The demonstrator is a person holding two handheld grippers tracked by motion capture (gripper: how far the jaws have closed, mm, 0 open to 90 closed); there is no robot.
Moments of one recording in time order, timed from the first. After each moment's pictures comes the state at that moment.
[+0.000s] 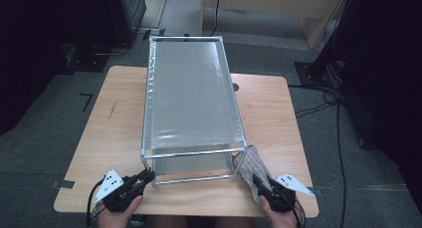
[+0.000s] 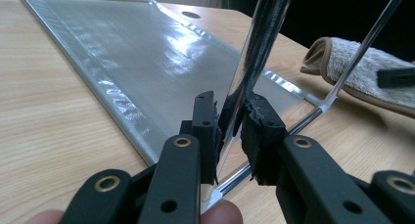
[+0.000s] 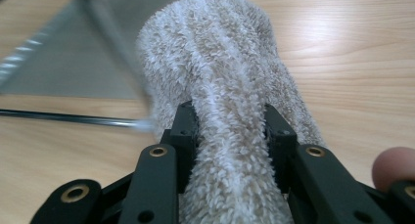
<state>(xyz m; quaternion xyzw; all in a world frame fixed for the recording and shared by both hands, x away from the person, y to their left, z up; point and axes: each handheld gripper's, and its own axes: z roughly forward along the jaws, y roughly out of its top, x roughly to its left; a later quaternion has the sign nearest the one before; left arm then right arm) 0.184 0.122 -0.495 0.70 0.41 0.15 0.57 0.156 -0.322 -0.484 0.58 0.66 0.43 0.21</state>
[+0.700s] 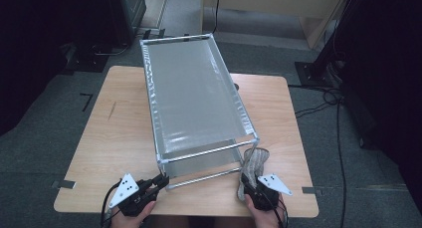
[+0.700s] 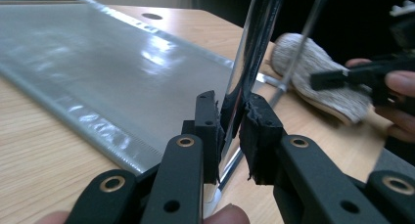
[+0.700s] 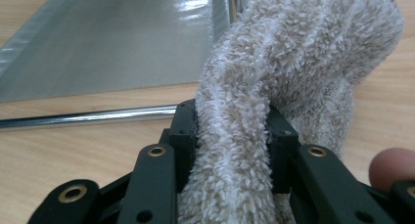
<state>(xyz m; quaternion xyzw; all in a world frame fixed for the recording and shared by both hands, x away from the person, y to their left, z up) 0.176 0.093 -0.501 0.72 0.35 0.13 0.59 0.169 -0.289 -0.508 0.59 0.65 0.41 0.24</state>
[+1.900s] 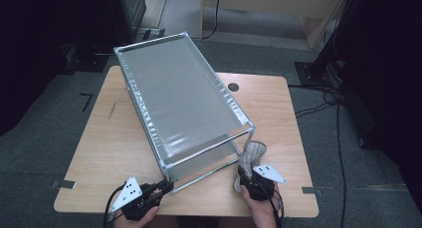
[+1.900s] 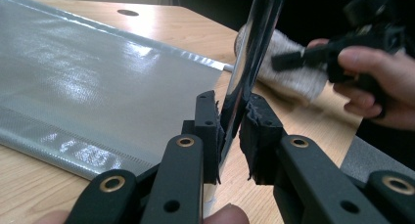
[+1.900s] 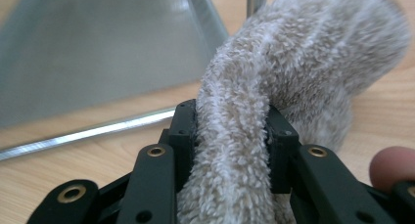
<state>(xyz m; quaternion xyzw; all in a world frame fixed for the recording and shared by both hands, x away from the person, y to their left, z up) 0.170 0.087 -0.503 0.73 0.33 0.11 0.59 0.191 -0.279 -0.497 0.59 0.66 0.41 0.24</state>
